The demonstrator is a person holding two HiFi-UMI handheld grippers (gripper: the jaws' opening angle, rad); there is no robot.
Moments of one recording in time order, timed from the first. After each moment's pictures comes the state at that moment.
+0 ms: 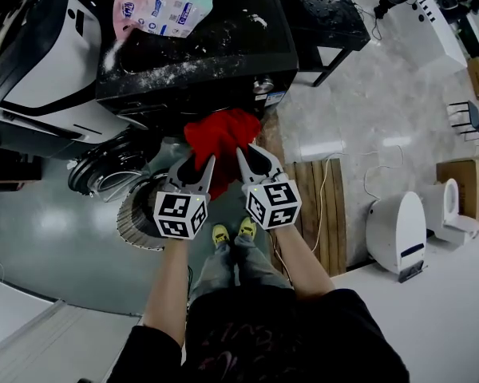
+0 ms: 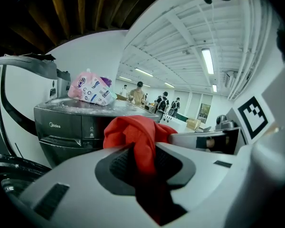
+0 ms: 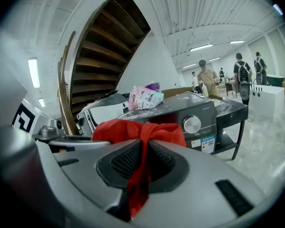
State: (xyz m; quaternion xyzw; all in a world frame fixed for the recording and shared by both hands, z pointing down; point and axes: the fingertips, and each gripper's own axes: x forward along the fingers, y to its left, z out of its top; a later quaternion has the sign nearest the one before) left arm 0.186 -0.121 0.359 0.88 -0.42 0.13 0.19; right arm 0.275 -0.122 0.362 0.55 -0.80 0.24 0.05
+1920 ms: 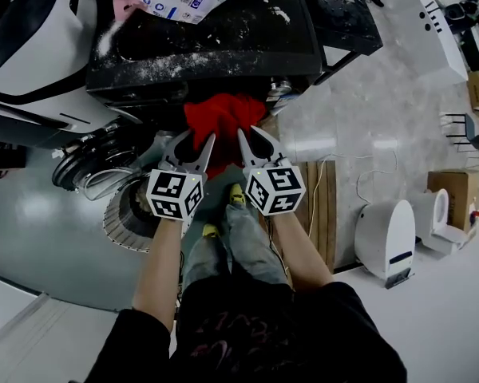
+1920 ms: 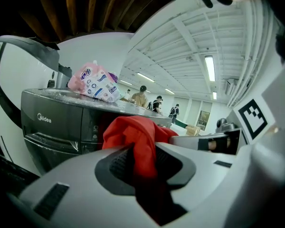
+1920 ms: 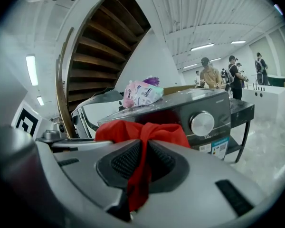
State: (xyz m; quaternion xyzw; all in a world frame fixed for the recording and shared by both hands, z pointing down) left arm 0.173 -0.198 0.398 0.88 -0.42 0.09 0.20; right arm 0.260 -0.196 0.397 0.55 -0.80 0.23 0.05
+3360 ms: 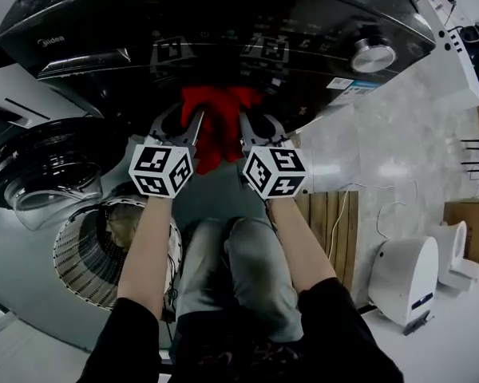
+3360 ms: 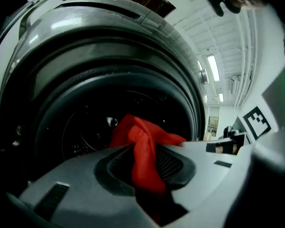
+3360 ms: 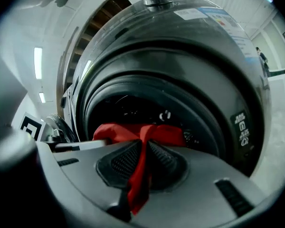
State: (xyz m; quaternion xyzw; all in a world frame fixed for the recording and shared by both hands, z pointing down) left arm 0.139 -0.318 0.681 0.87 -0.46 0.01 0.15; right arm 0.248 -0.309 0.683 0.55 -0.82 0.18 0.00
